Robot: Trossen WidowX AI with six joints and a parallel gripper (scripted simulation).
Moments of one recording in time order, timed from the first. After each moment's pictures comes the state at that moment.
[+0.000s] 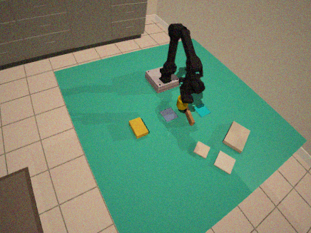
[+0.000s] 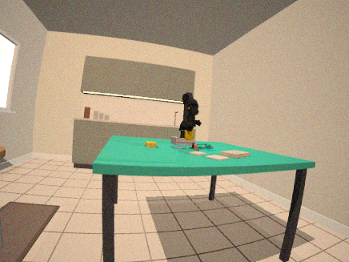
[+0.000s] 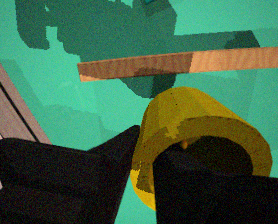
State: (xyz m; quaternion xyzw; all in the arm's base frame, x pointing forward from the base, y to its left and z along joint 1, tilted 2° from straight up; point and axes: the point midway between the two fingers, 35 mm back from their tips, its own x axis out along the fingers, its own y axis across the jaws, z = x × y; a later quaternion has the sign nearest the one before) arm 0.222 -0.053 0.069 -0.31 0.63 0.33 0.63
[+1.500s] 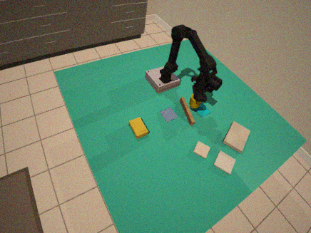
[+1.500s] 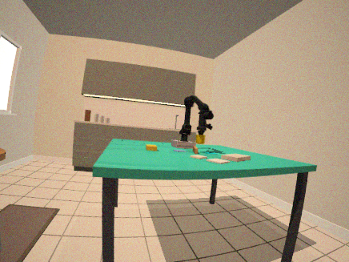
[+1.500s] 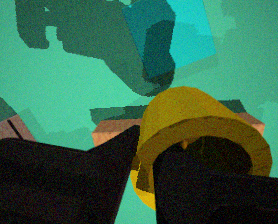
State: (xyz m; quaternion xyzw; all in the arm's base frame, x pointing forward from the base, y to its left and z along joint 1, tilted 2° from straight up) arm 0.256 0.024 0.074 -0.31 0.63 0.33 0.63
